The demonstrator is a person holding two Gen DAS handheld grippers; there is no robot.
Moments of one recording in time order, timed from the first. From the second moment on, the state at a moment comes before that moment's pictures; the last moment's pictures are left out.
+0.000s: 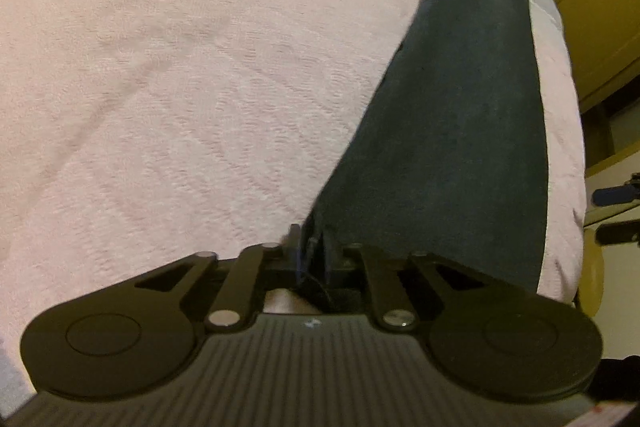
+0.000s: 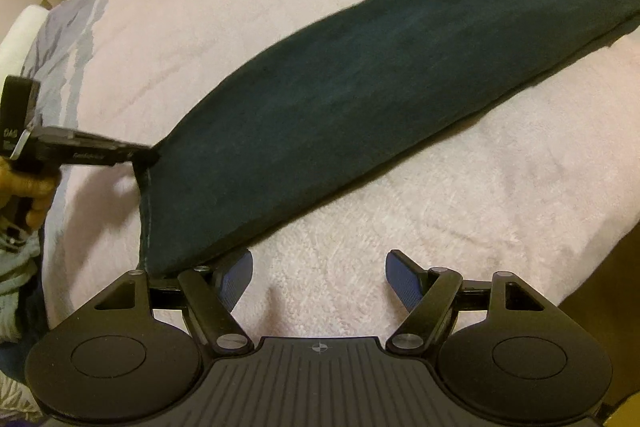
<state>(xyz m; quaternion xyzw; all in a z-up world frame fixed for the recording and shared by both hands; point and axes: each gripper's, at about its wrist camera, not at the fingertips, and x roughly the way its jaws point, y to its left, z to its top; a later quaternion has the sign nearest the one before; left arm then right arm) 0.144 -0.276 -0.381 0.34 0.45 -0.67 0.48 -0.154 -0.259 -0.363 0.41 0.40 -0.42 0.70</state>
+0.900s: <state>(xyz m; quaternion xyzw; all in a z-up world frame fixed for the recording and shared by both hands) 0.073 -0.228 -0.252 0.40 0.33 -0.72 0.47 -0.156 -0.238 -0.276 0.40 0.40 -0.50 0.65</state>
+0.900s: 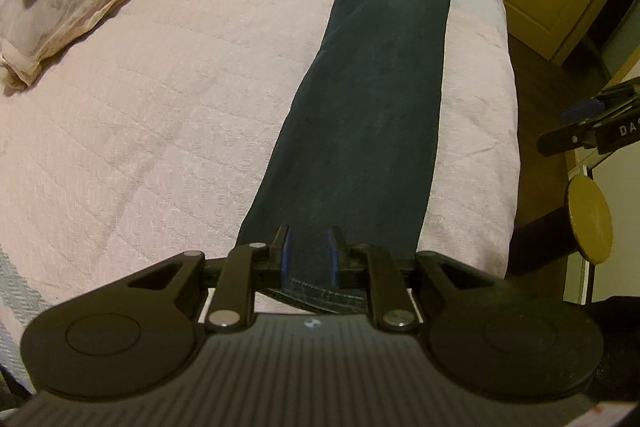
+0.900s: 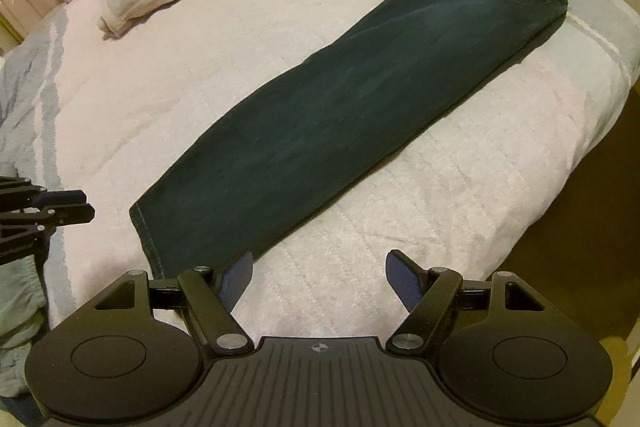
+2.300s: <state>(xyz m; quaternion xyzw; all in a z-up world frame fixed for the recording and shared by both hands) 0.082 -0.174 -0.403 0.56 -0.17 -0.78 0.25 -0.015 -0.133 -0.409 -0.13 0.48 -0.22 0.84</state>
